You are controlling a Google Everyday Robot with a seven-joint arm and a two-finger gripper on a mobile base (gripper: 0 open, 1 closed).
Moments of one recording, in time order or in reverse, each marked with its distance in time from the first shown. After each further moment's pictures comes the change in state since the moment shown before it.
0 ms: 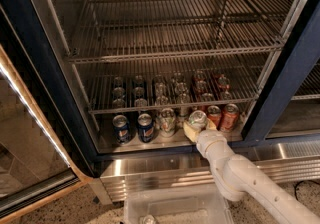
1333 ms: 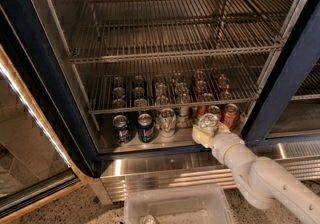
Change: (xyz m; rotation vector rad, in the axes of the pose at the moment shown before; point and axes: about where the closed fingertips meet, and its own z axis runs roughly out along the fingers) arm -0.025 -0.004 -0.054 -0.117 0.041 -0.015
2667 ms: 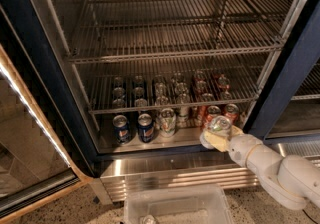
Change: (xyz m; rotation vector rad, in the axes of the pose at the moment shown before) arm -0.004 -0.009 -0.039 -0.180 0.044 0.067
